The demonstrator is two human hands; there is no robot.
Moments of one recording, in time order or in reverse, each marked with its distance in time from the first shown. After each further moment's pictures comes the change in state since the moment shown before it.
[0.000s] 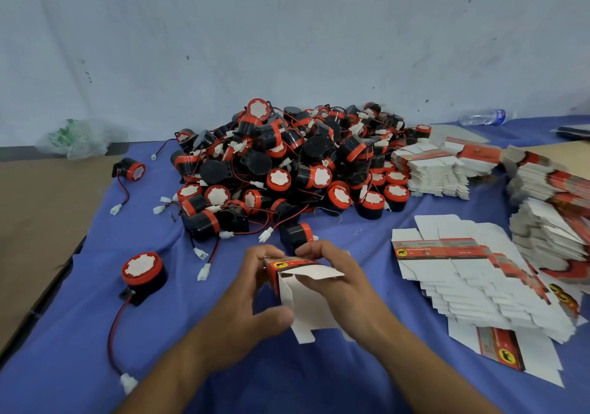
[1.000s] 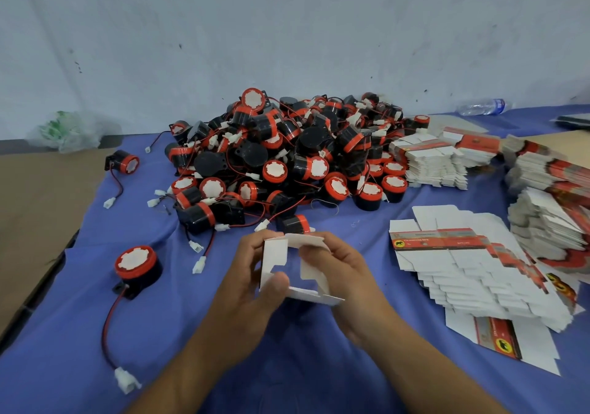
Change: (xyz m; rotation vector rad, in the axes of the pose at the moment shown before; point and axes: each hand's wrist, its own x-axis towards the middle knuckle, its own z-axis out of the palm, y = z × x) left_hand 0.002 0.008 0.020 -0.020 0.264 0.183; right_hand 0.001 0.000 0.006 0.409 0.035 0.016
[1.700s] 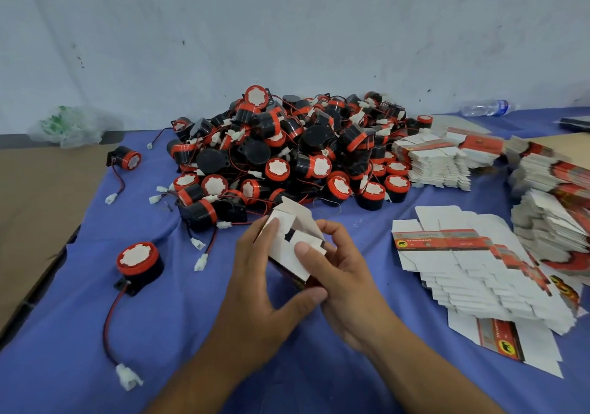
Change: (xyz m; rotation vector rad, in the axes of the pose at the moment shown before) left_hand -0.002 -0.004 0.010 0.341 0.100 0.087; right_hand -0.002 0.004 0.007 0.258 -0.111 -0.052
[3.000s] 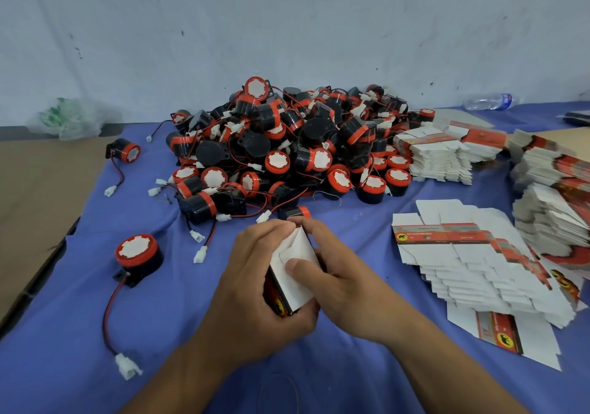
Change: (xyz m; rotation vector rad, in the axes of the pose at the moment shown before) left_hand 0.004 0.019 -0.007 0.250 0.047 0.288; right_hand -0.010 -0.022 -0.010 -0.616 -0.247 0.008
